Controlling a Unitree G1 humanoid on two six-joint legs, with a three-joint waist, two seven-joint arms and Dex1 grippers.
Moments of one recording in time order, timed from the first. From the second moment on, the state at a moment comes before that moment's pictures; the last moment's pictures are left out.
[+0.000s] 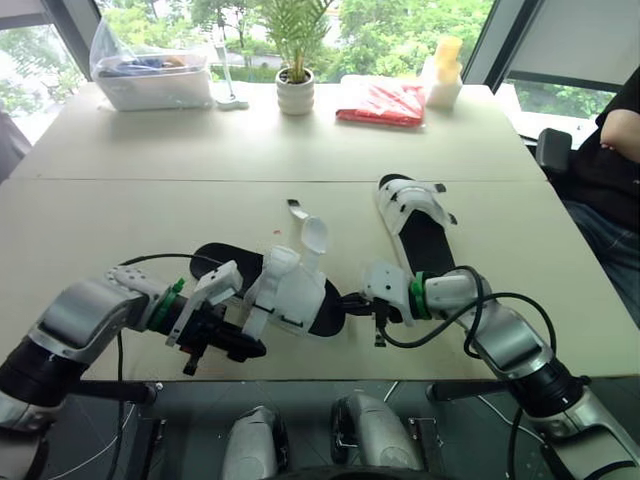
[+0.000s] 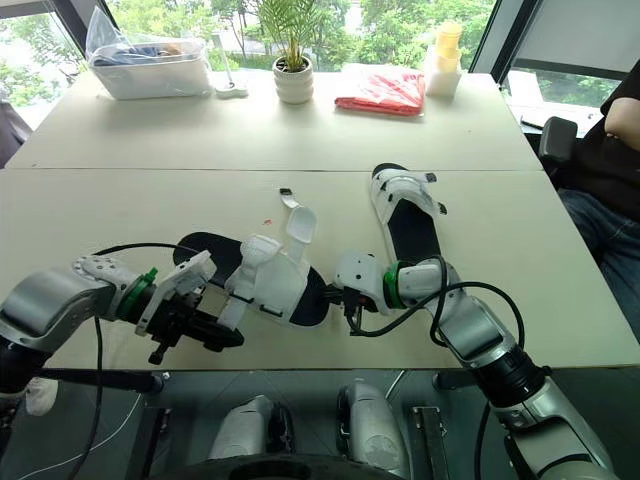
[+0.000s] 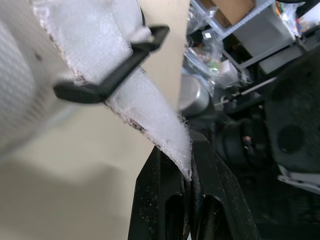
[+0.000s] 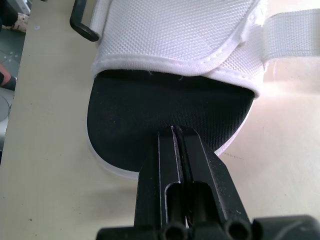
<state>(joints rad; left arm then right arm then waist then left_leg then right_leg) -0.34 1.01 -0.27 -0.26 -0.67 0.95 -1.38 -0.35 -0.62 0.40 -0.26 0.08 0.42 1.01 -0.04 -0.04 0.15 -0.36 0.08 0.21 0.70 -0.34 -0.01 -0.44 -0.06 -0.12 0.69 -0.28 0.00</state>
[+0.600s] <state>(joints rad) -0.47 1.03 -0.18 -0.31 -0.91 1.25 -1.40 -0.37 -0.62 0.41 -0.22 0.05 0.35 1.03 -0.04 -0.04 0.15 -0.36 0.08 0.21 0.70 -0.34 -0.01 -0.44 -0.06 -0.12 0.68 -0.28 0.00</state>
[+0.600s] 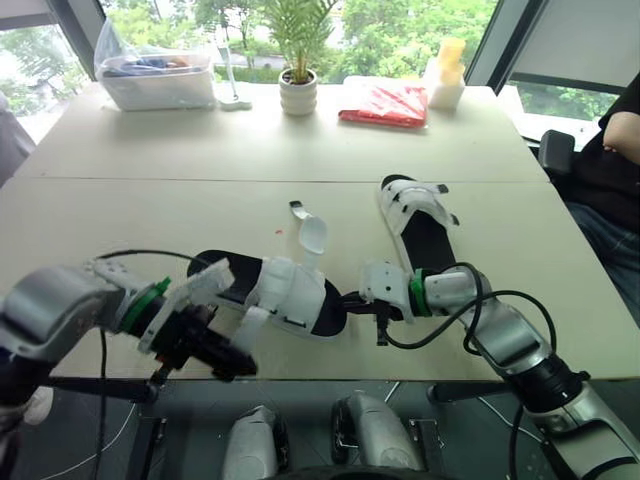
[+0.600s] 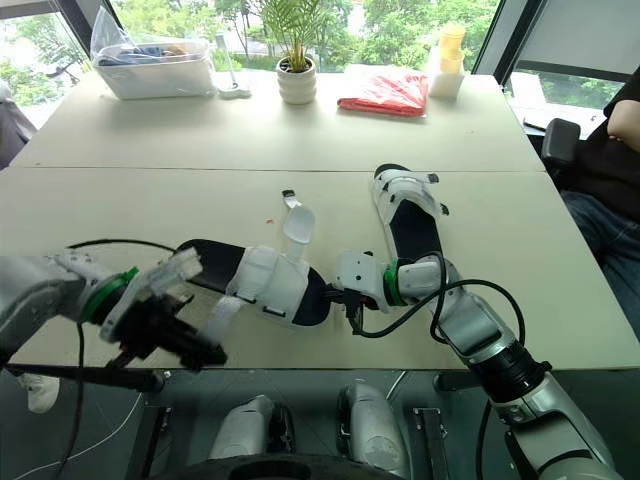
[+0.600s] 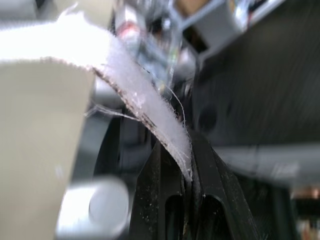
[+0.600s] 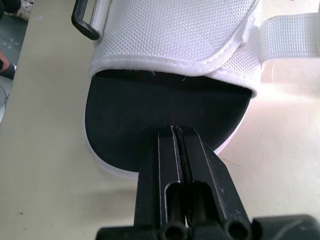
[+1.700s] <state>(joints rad) -0.79 0.87 -0.12 0.10 -0.74 1.08 -1.23 -0.36 -0.63 0.41 -0.22 0.02 0.32 1.03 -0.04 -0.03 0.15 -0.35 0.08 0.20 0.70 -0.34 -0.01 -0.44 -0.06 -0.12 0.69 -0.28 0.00</state>
